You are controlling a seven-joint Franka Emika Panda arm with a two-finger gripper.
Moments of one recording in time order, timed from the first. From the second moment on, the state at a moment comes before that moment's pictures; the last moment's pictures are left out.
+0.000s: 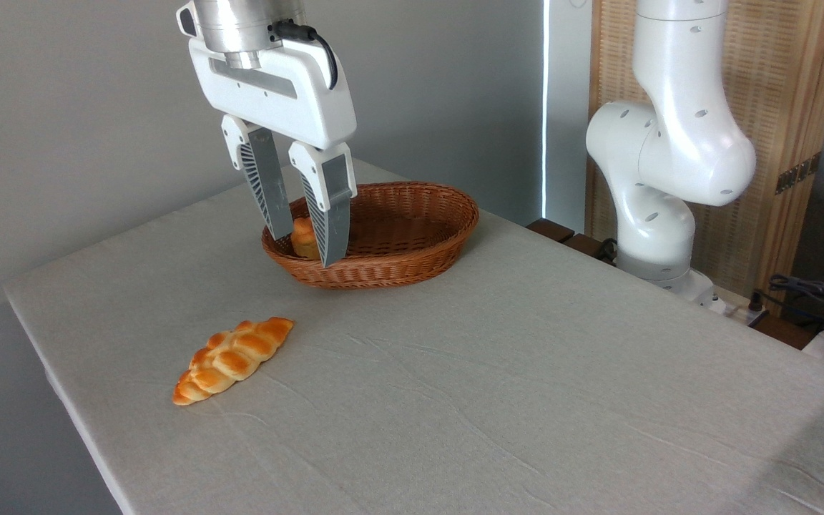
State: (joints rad) arm -0.10 -0.01 -0.01 -1.60 -0.01 1.61 0.61
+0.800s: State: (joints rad) arm -0.10 0.00 -0.01 -1.60 -0.01 1.61 0.61
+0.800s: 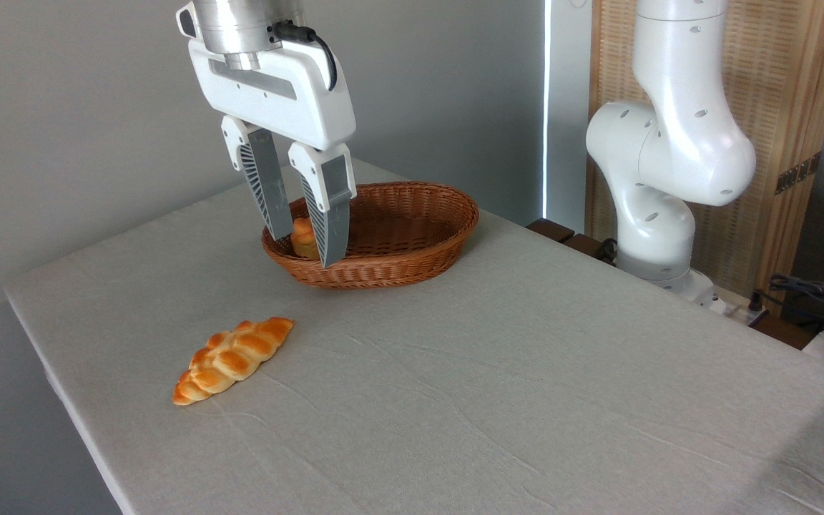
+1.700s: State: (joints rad) arm -0.43 -0.10 -0.18 -1.89 -0.13 1.69 0.60
